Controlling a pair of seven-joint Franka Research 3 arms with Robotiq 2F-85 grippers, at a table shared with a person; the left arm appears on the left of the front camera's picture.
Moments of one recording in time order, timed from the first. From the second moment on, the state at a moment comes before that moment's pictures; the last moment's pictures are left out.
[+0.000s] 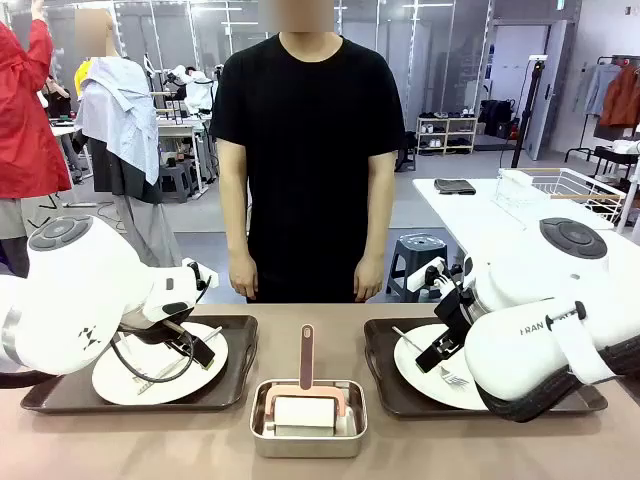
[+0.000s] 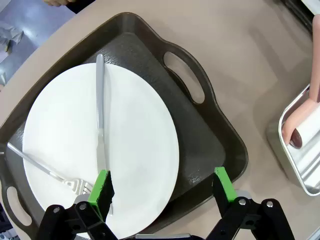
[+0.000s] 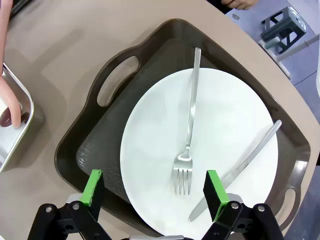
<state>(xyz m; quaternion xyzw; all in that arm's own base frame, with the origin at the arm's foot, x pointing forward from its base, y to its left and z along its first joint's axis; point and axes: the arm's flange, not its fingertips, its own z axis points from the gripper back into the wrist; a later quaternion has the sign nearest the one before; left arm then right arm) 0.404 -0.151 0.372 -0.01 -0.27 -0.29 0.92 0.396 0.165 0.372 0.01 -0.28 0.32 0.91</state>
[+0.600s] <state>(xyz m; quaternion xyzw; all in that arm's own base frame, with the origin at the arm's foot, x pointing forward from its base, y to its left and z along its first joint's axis) 0.404 -0.152 0.372 -0.01 -0.27 -0.29 0.92 0.397 0.165 0.372 0.01 -0.28 0.32 0.91</state>
